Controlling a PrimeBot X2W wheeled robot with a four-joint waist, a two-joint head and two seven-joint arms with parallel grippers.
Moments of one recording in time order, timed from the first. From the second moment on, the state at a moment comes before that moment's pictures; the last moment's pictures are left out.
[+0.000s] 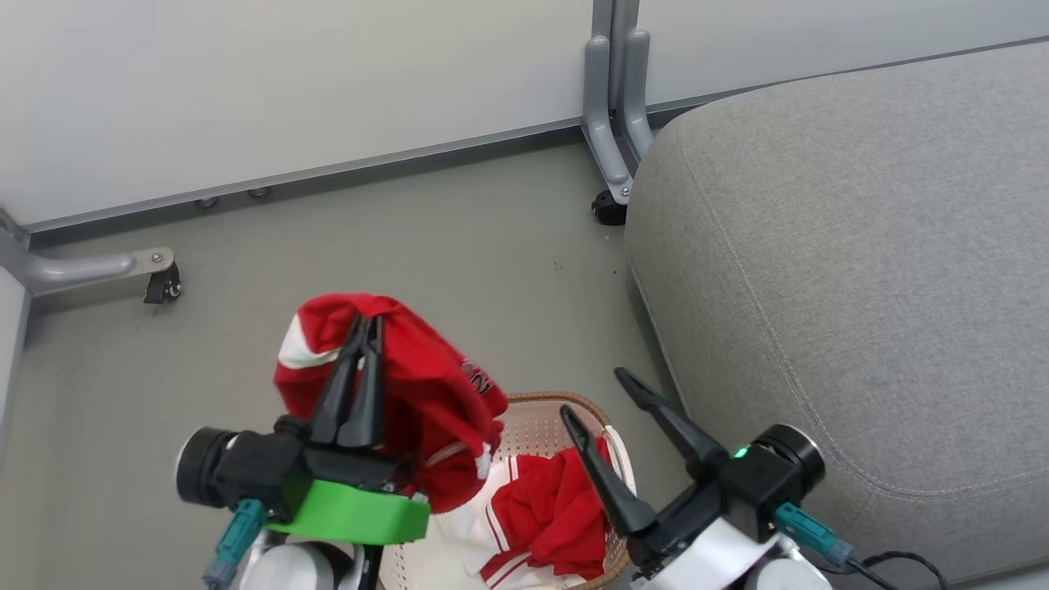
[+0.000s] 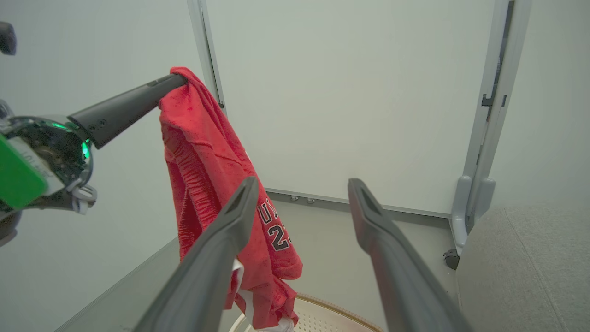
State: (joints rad) left arm -0.08 0.05 -0.25 -0.02 -0.20 -0.05 -0.26; right arm -0.09 -0.12 0.51 0.04 0.20 0.13 -0.26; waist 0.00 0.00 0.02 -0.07
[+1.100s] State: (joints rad) left arm -0.22 0.05 -0.51 0.06 -0.23 -0.10 -0.26; right arm -0.20 -0.09 0.55 0.20 0.12 0.13 -0.26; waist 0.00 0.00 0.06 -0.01
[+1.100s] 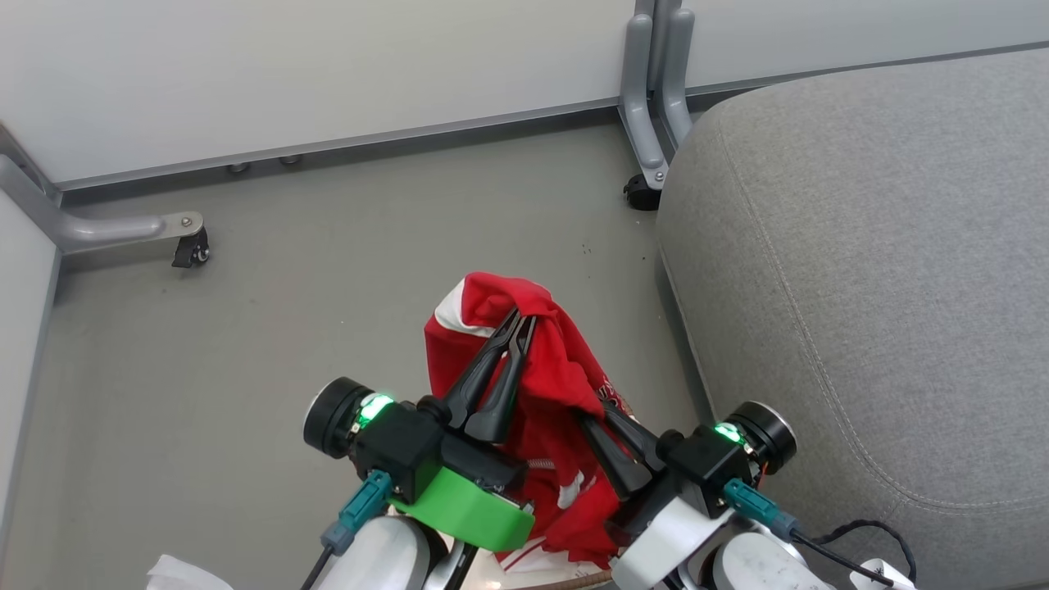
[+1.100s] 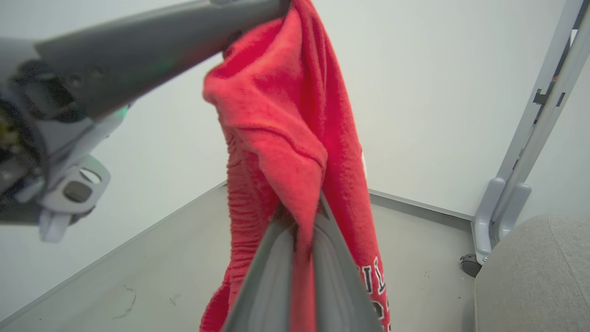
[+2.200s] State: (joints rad) left arm -0.21 0.05 -0.46 0.13 -0.22 -0.07 -0.26; right arm -0.19 -0.08 0.46 0.10 0.11 0.13 -0.26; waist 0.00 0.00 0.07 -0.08
